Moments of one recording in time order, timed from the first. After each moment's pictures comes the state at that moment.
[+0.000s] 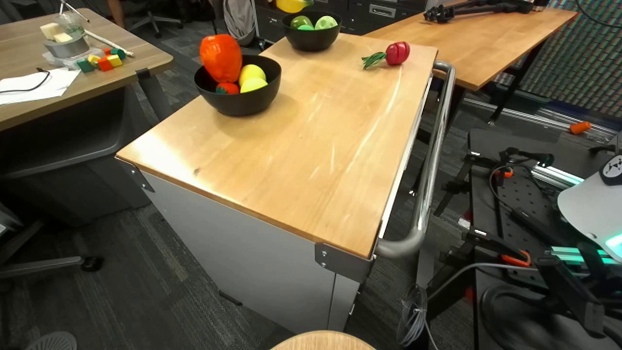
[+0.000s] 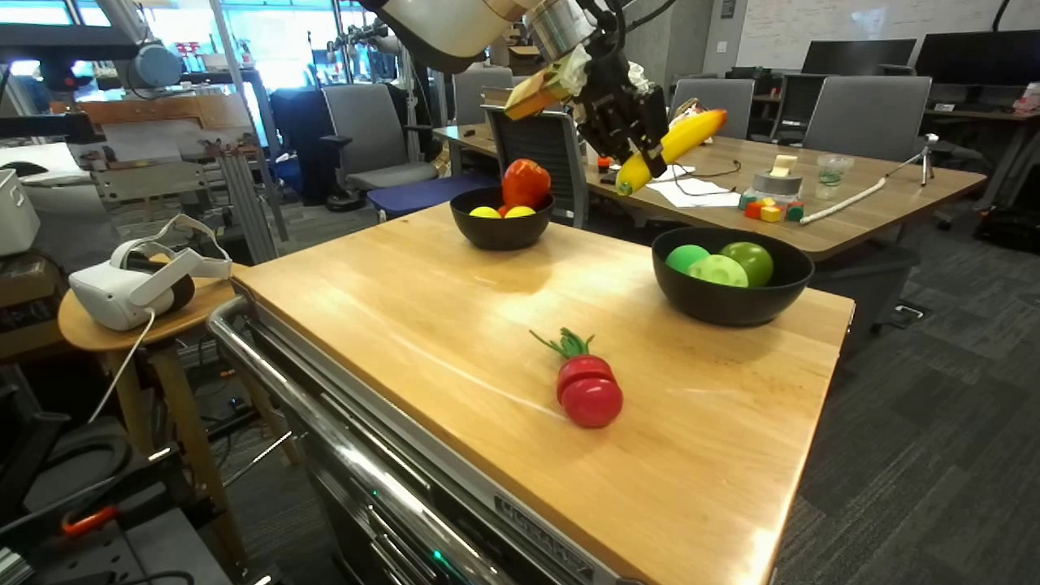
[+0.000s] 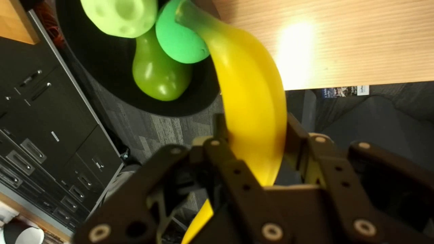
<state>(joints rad) 0.06 0.46 -0.21 -1.63 -0.54 2.37 0.54</state>
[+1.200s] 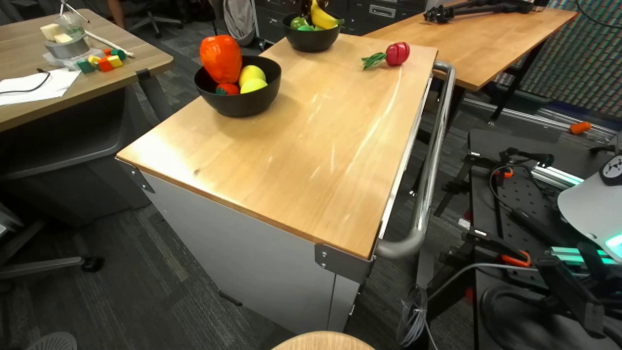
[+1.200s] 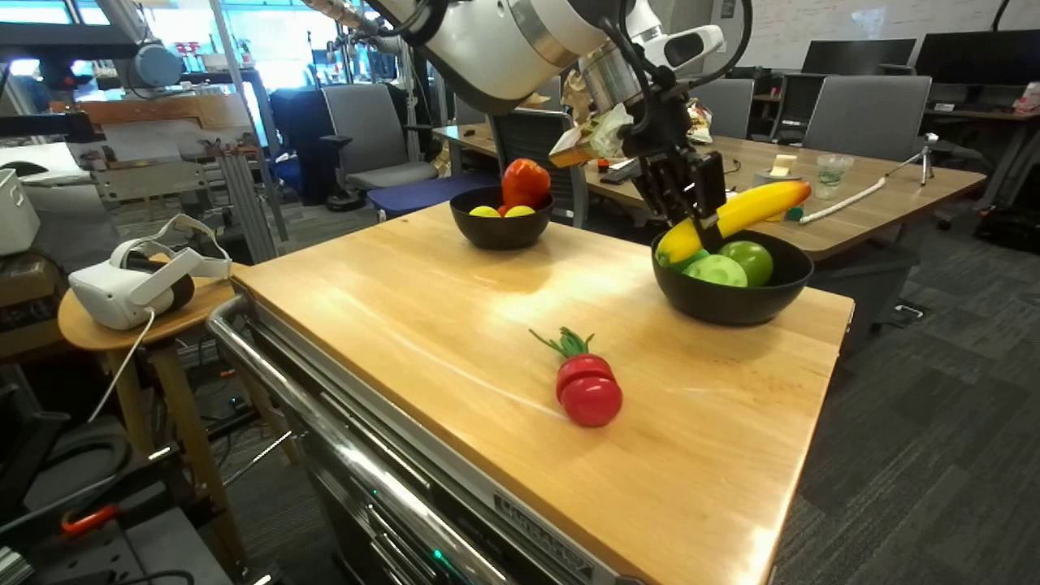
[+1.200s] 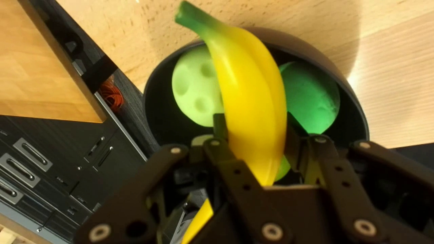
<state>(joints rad) 0.00 0.51 -0.29 -1.67 -0.49 2.36 0.66</state>
